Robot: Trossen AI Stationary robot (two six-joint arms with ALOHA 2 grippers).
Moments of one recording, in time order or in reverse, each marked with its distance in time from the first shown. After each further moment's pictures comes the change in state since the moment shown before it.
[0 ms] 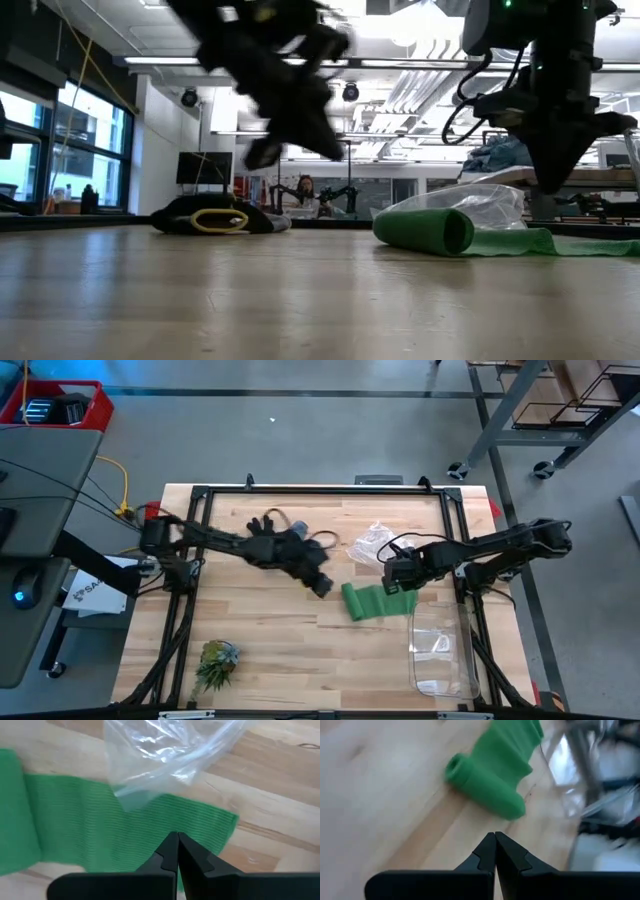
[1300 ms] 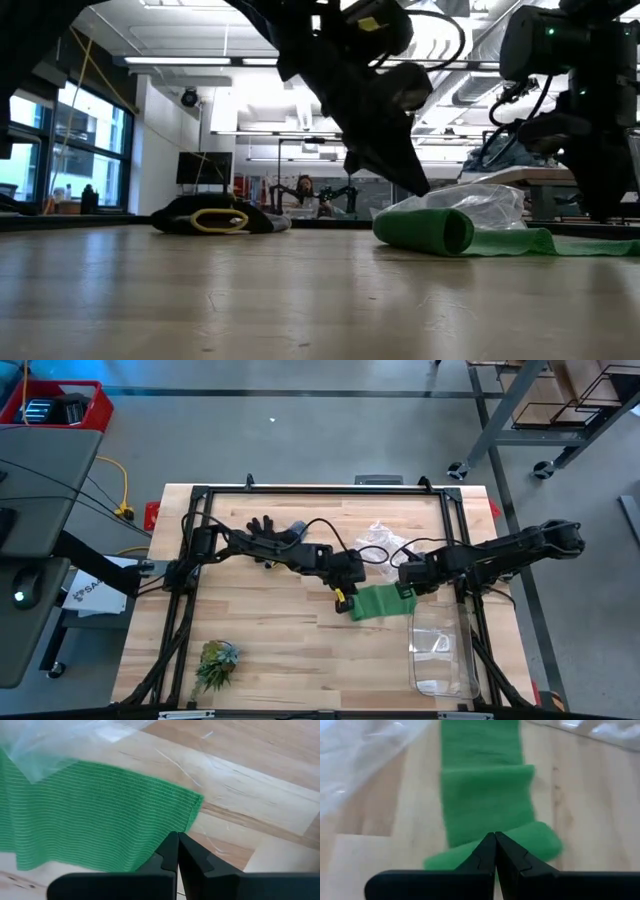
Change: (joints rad) left arm -0.033 0.382 0.496 -0.217 -0.086 0.714; right arm 0.000 -0.150 -0.216 0.062 -0.068 -0.001
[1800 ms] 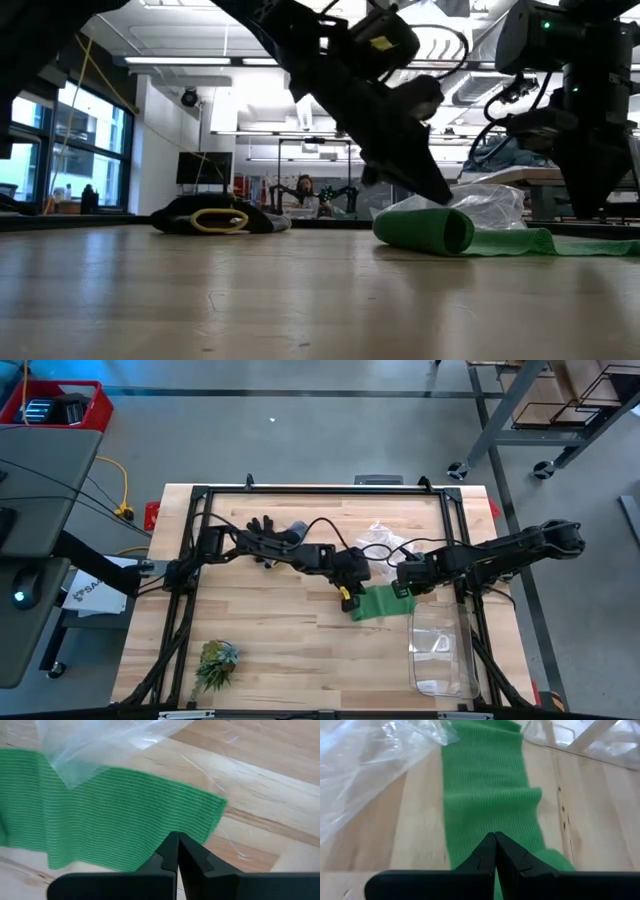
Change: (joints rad) left arm 0.018 0.063 0.011 0.136 0.058 0.002; right arm 0.000 -0.001 0.000 0.072 -0.001 0.016
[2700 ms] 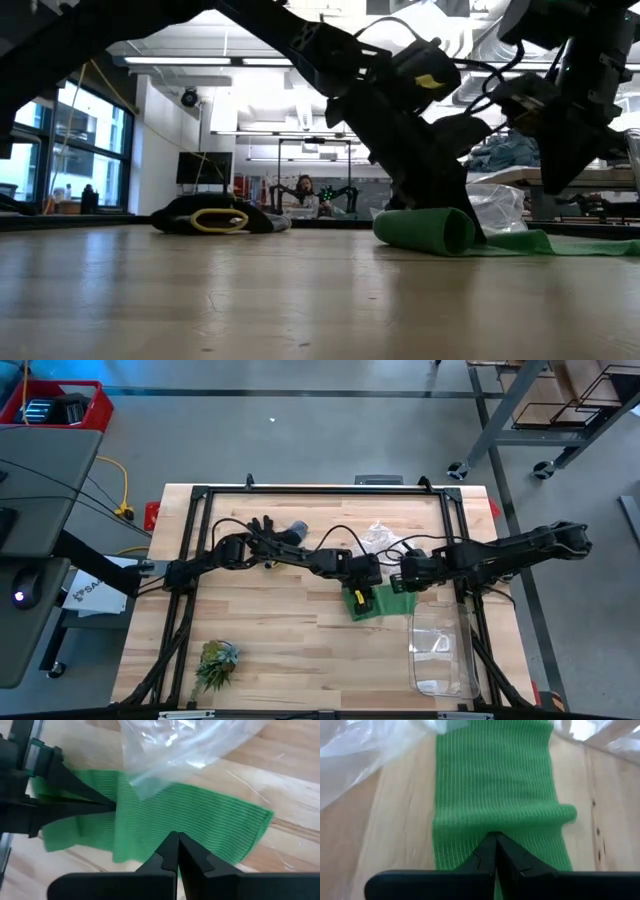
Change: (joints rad) left arm -0.005 0.231 0.270 -0.130 0.011 -0.052; right arm 0.000 -0.103 0.000 0.099 0.033 0.038
